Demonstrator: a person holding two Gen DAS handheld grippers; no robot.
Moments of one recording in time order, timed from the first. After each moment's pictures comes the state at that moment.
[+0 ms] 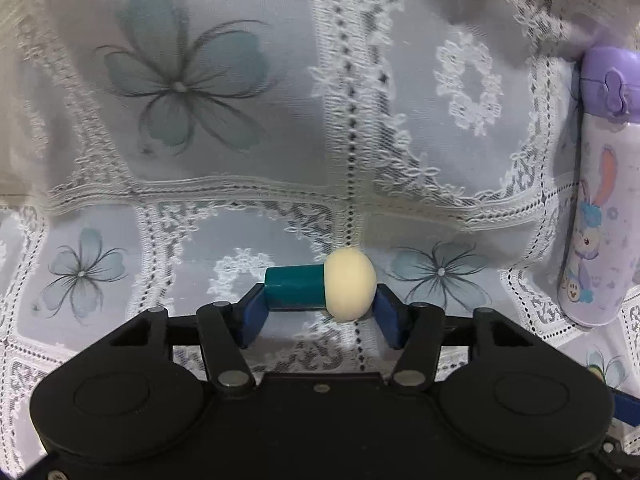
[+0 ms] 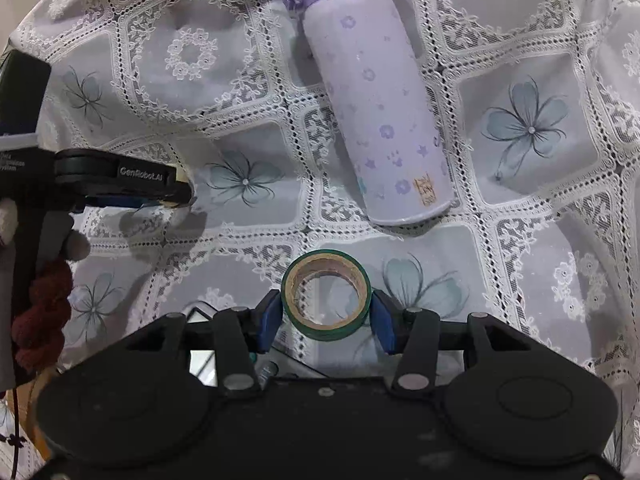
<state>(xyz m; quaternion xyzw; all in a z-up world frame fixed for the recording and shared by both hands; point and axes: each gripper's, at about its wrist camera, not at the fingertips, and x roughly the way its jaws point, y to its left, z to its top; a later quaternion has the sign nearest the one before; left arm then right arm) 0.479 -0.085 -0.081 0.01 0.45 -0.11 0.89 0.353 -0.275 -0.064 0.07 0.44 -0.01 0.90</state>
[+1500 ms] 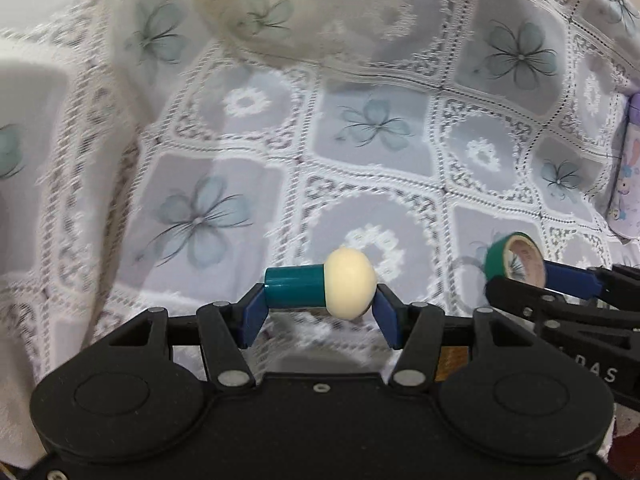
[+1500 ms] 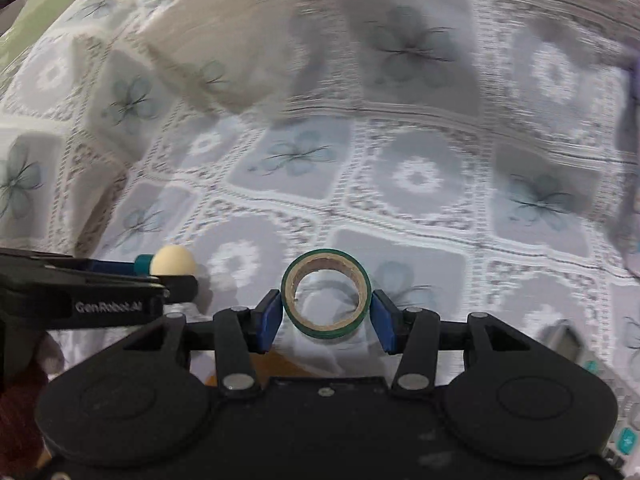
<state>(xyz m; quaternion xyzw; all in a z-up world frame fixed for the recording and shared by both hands) 0.368 0.123 -0.053 -0.05 0.50 -0.03 0.87 0.359 -0.048 -0.040 -0.01 0.46 0.15 0.88</state>
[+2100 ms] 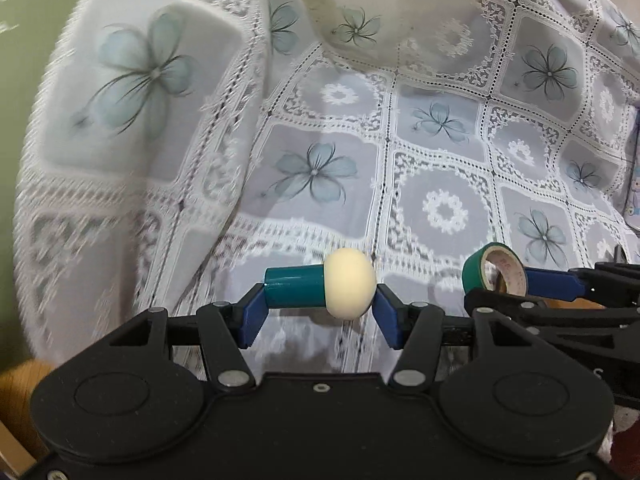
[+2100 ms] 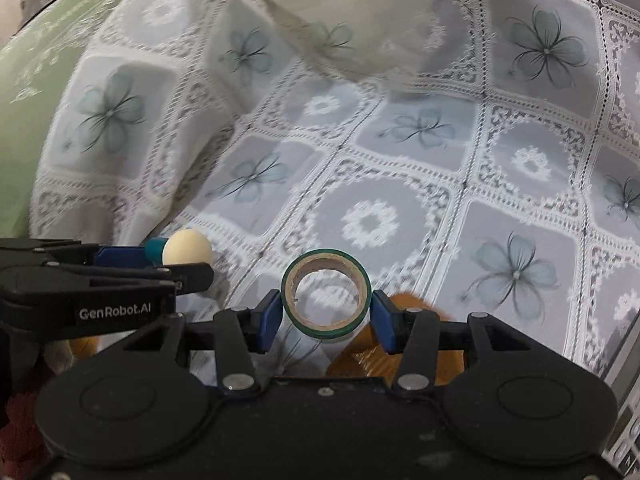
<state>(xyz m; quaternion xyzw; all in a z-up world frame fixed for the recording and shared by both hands) 0.294 0.176 -0.042 -0.06 0.47 0.03 0.88 0.302 0.014 -0.032 -0.02 0.47 0.24 0.85</state>
